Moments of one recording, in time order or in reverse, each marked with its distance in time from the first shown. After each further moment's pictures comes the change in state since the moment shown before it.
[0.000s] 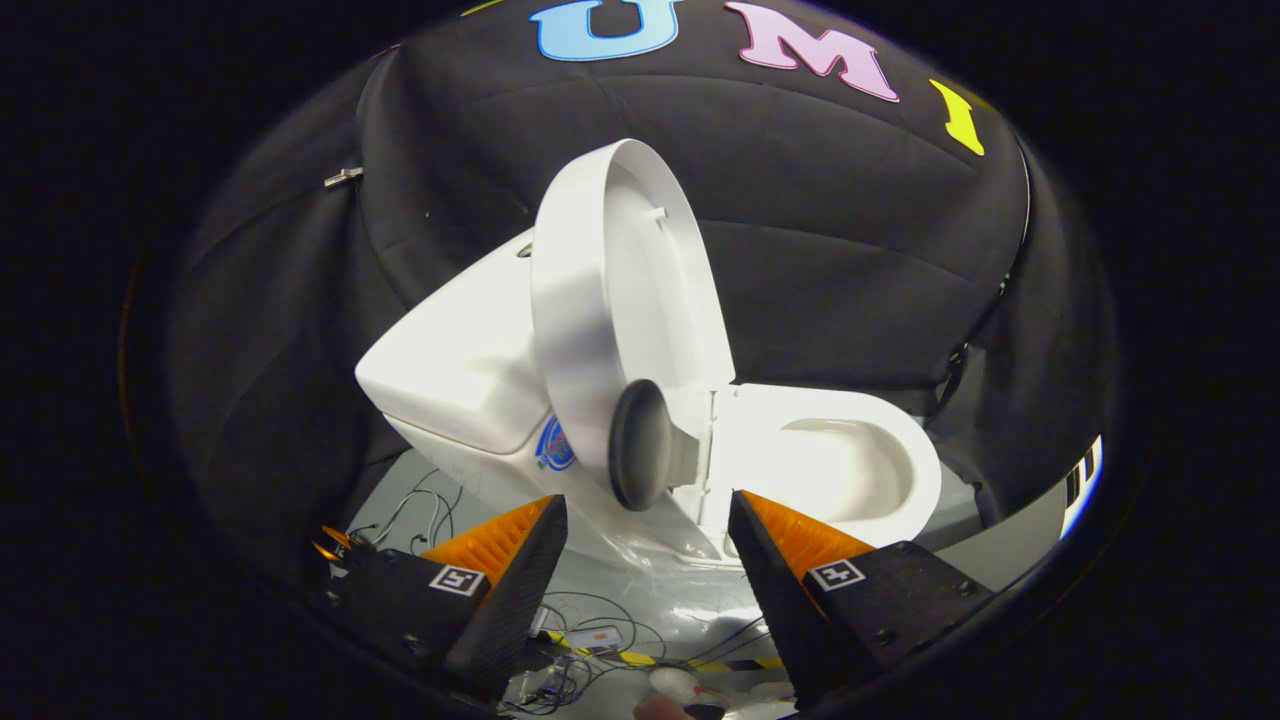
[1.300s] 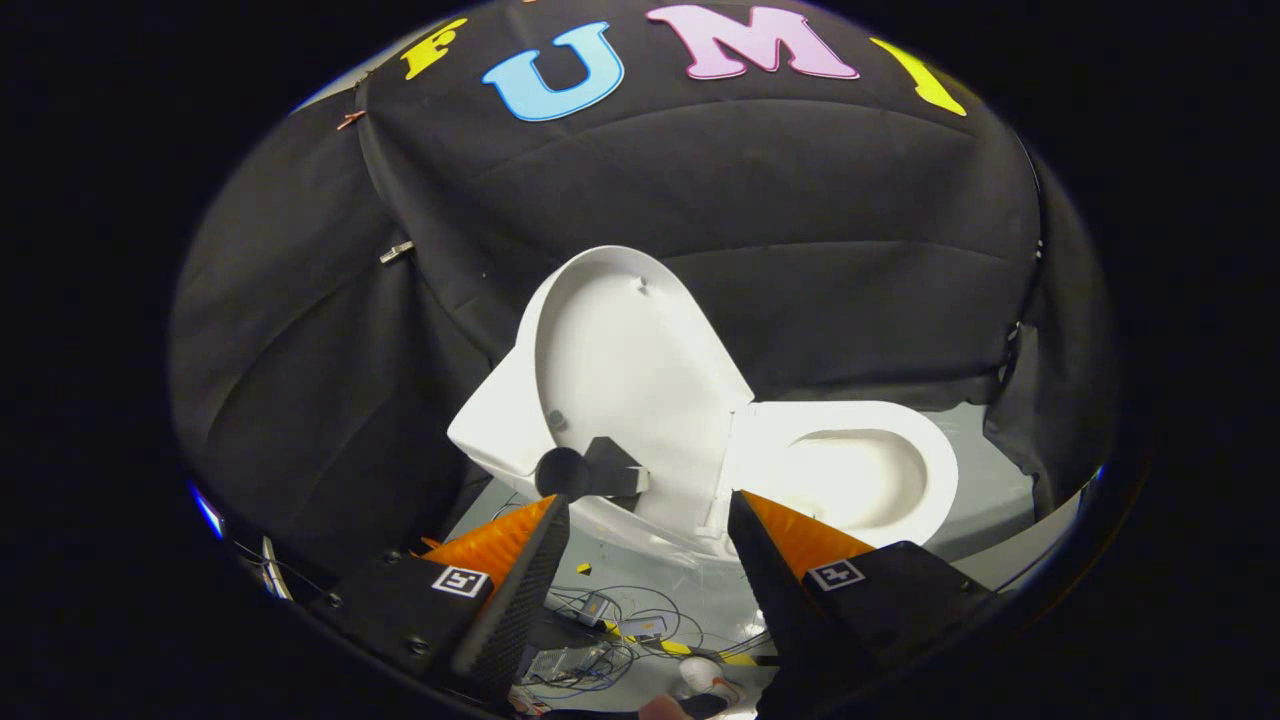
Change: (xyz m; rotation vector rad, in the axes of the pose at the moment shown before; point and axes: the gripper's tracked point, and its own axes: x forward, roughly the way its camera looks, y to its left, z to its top) arm -0.091 -0.084 0.060 0.149 -0.020 0.283
